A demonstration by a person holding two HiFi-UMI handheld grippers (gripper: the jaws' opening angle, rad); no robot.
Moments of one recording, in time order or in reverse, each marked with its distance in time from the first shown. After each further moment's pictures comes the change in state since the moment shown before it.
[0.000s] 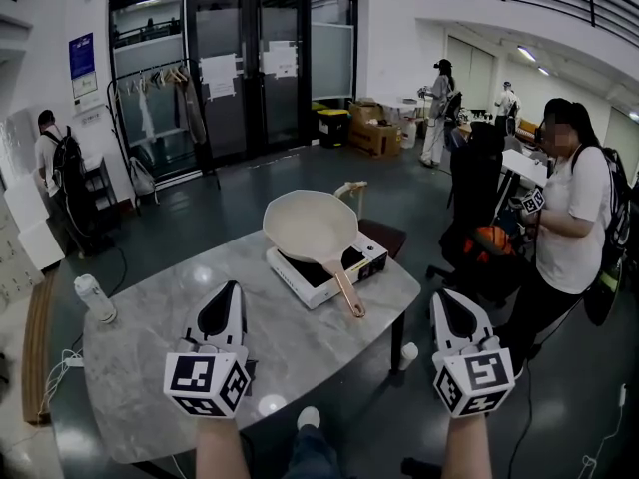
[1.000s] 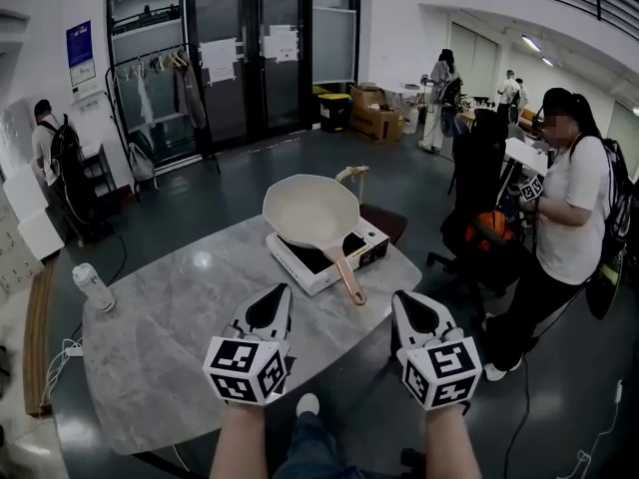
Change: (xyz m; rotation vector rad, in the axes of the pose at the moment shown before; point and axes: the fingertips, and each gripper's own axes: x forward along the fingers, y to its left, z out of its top) left arm 0.030 -0.065 -0.067 -0.130 0.158 -0.183; right arm 0.029 0.059 -0.042 0.054 0.137 0.147
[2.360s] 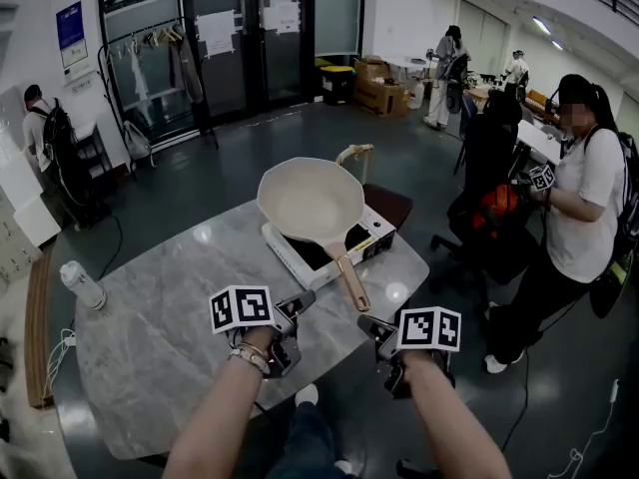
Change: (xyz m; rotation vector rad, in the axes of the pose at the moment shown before) left arm 0.094 0.020 -0.137 -0.881 0.522 -0.189; right arm 0.089 0.022 -0.148 0.940 0.567 0.243
